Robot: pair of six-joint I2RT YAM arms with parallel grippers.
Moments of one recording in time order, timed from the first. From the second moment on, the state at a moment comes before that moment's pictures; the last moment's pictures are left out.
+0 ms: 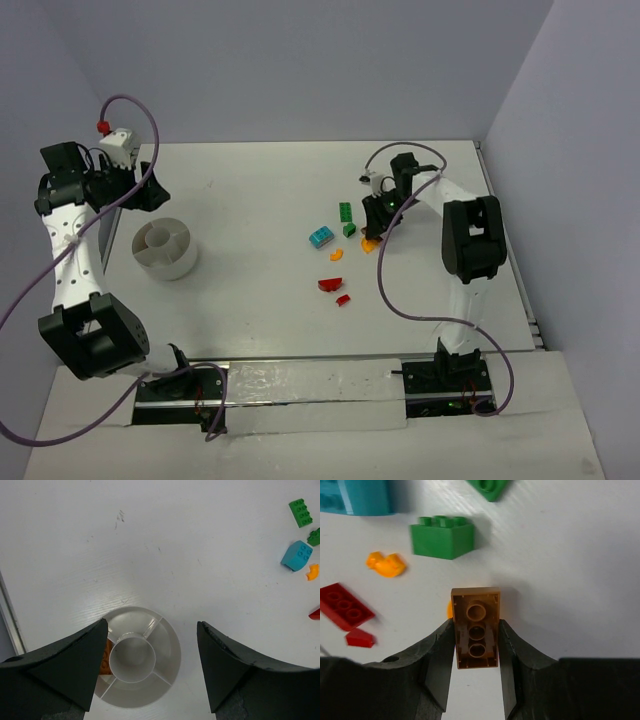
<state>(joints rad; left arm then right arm) 0.37 1.42 1.42 -0.77 0.69 0.40 0.16 2.04 1.49 -0.79 -0.55 -0.38</state>
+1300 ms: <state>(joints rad) -0.27 1.34 1.33 -1.10 1.34 1.16 0.61 2.00 1.73 -1.29 -1.44 -0.53</state>
